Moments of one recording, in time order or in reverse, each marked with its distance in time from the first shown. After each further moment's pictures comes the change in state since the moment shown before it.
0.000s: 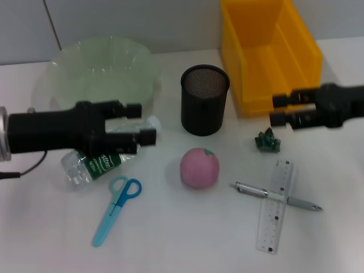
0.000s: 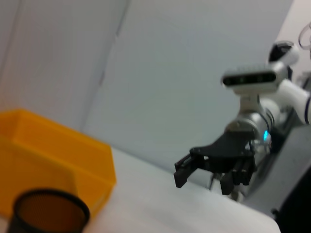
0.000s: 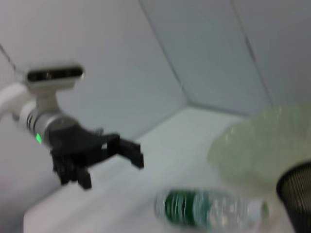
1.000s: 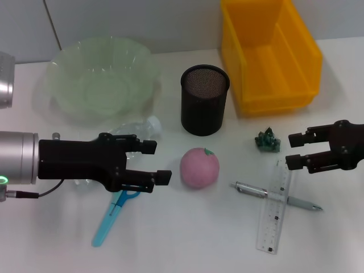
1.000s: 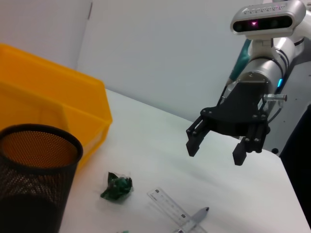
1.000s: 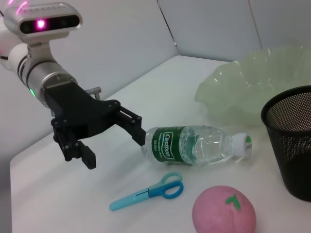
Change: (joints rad) left arm -0.031 -0.076 -0.038 -0.002 0.252 -0.016 0.048; right arm -0.055 0.023 0.054 -0.028 -0.162 -0.010 -0.095
